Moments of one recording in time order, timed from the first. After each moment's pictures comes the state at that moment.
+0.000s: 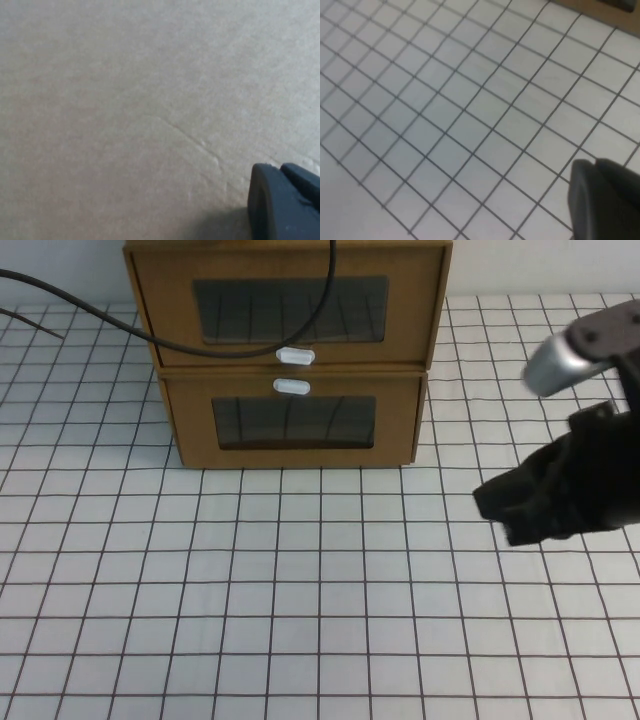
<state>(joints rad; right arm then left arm) 0.48 1.19 -1.04 0.47 0.81 -0.30 -0.24 2.00 -2.13 -0.63 0.90 0.80</state>
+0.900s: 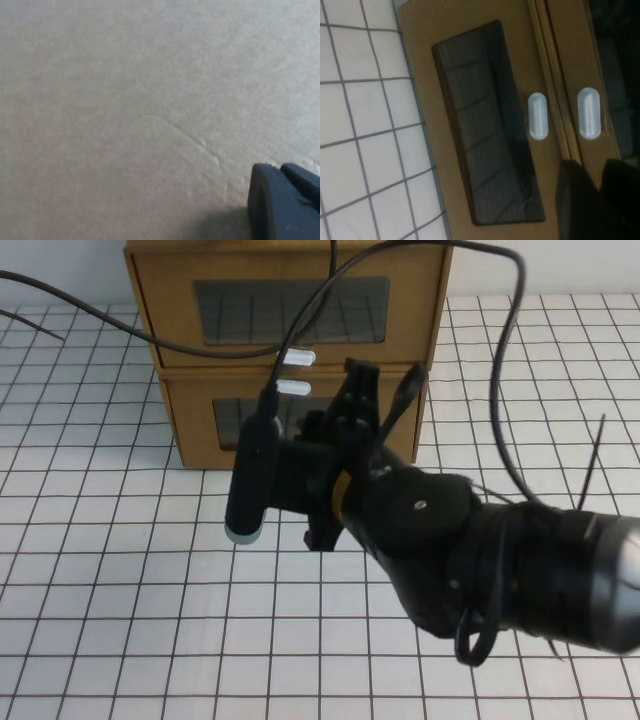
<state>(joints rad) 1.02 1.71 -1.21 -1.54 0.55 0.68 -0.24 2.00 -2.13 -0.63 0.90 0.79</state>
